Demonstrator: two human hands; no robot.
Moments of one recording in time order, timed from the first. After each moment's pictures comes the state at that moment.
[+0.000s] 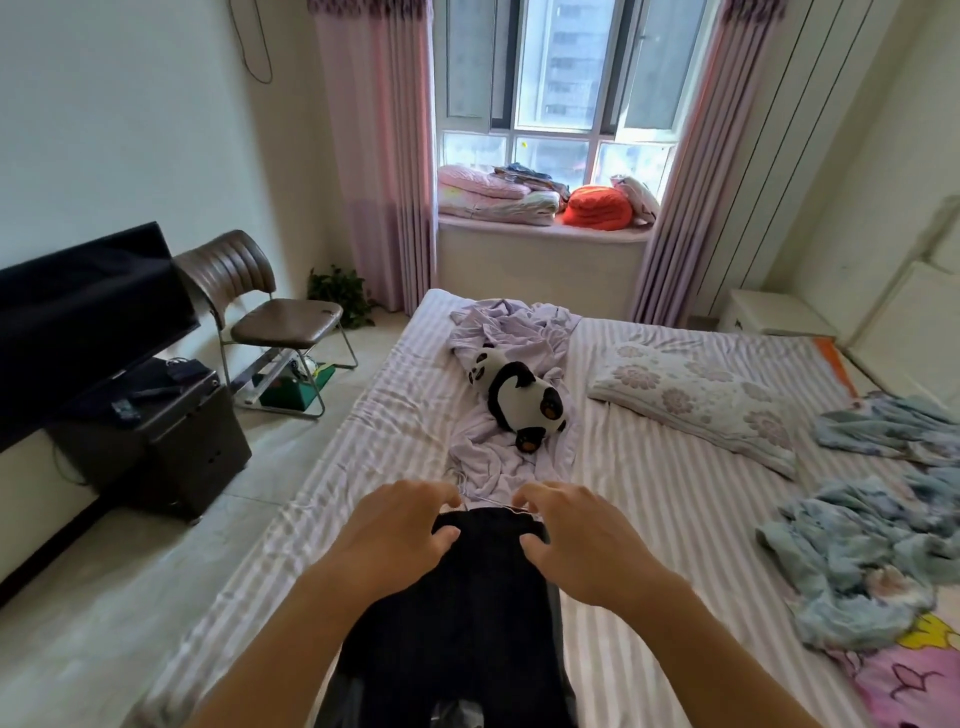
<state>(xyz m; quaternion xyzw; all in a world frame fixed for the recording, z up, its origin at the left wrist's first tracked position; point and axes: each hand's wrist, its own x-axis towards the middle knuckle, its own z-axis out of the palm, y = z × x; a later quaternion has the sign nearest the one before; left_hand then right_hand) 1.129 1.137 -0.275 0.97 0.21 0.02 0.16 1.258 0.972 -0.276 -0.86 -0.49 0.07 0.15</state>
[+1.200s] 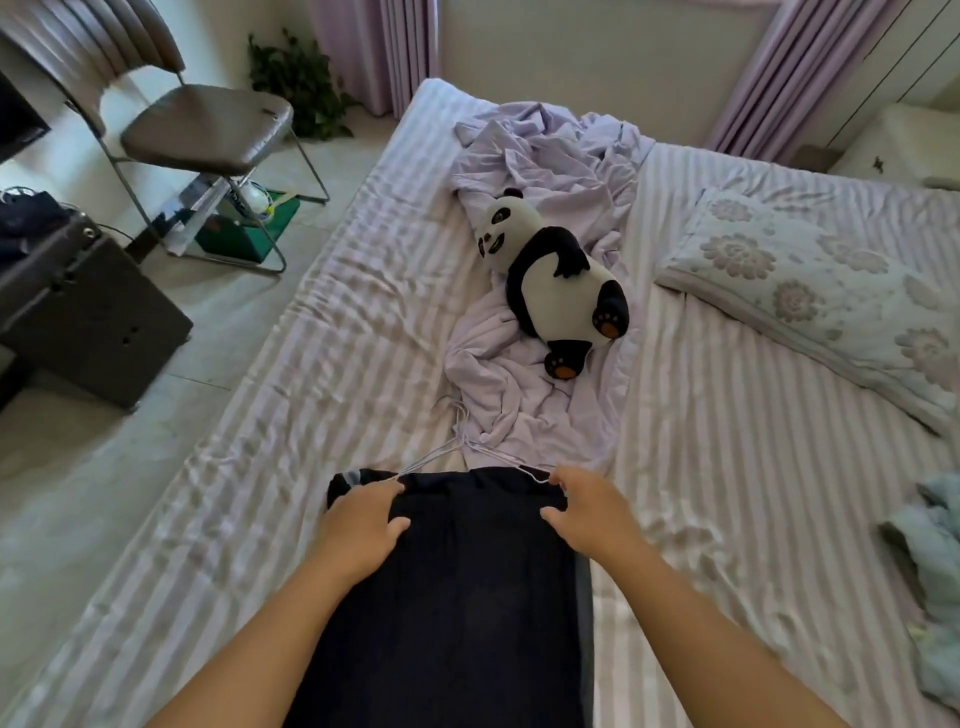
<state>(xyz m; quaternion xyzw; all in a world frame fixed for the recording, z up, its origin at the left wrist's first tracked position) 1.359 1.372 -0.624 0.88 0.37 -0.14 0.27 1.561 1.173 -0.619 -0.90 -0.31 0.28 0.10</state>
